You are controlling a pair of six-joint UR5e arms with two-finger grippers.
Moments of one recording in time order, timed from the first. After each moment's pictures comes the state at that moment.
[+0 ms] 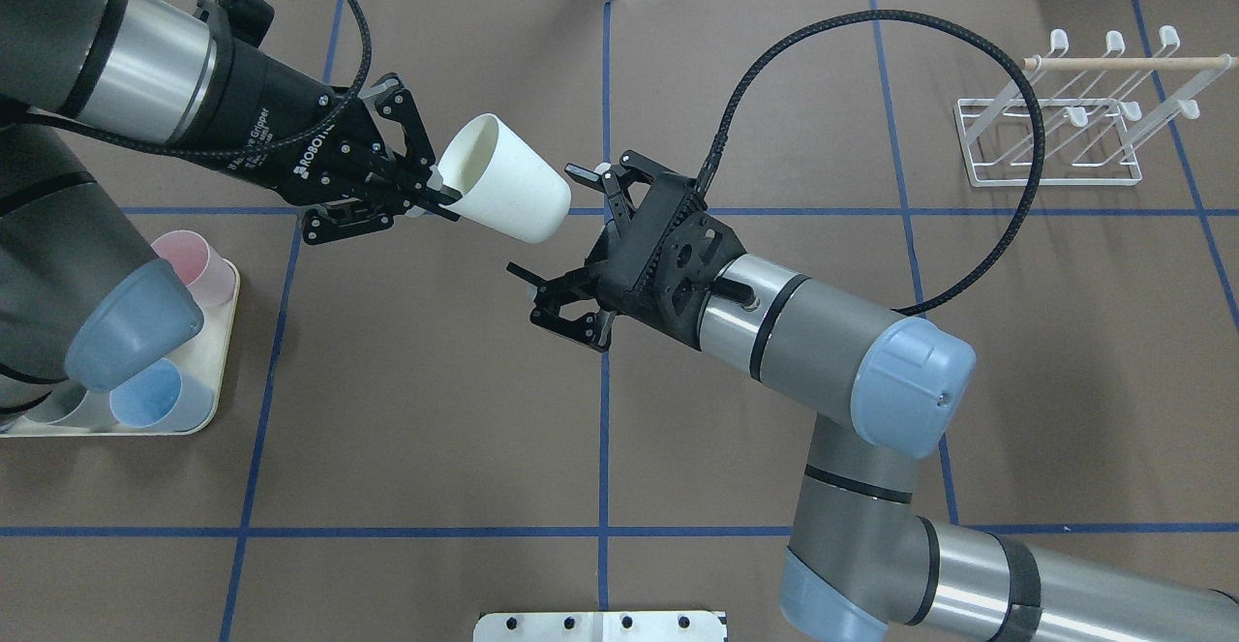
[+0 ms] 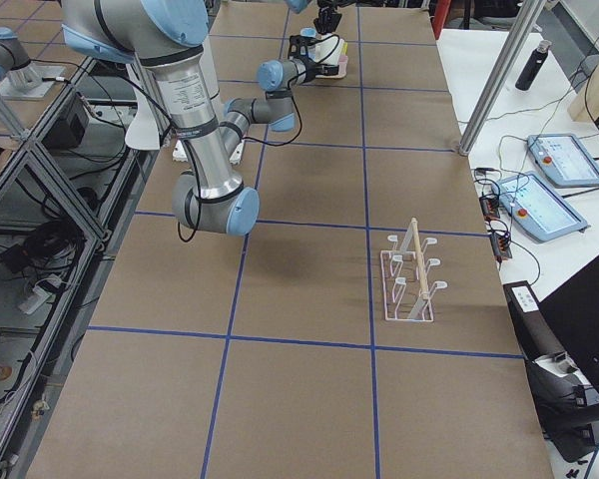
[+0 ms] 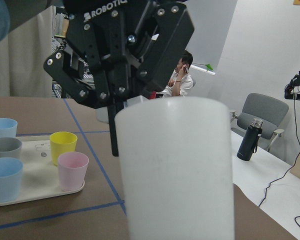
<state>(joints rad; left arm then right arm) -0.86 -2.07 -1.98 -2.14 -2.40 -2.11 0.37 -1.04 1.80 -0.45 1.34 0.13</state>
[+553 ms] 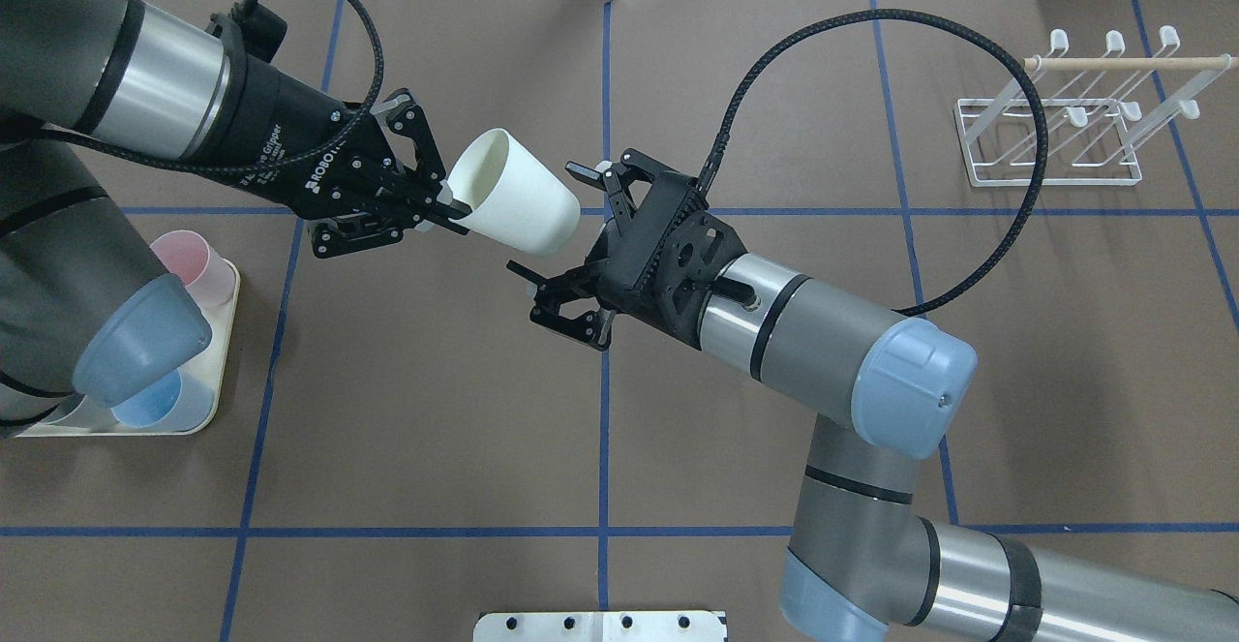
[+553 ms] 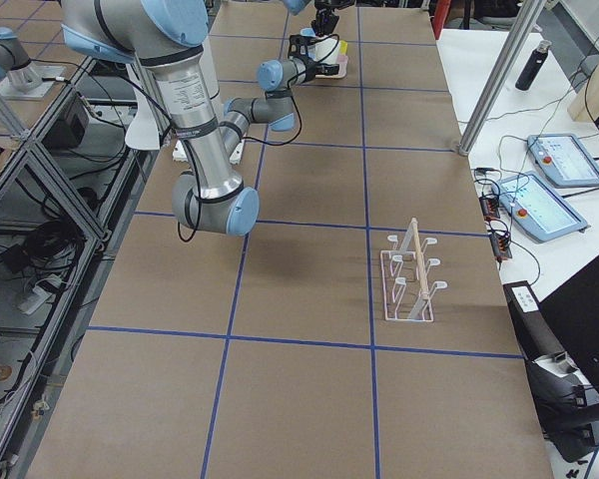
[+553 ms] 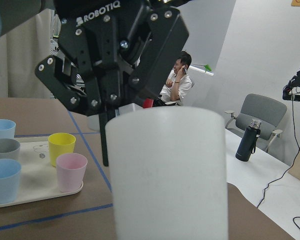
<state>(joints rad) -0.84 -2.07 -1.99 -2.14 -2.39 -2.11 0.37 -1.04 1.80 -0.45 1.33 0.13</state>
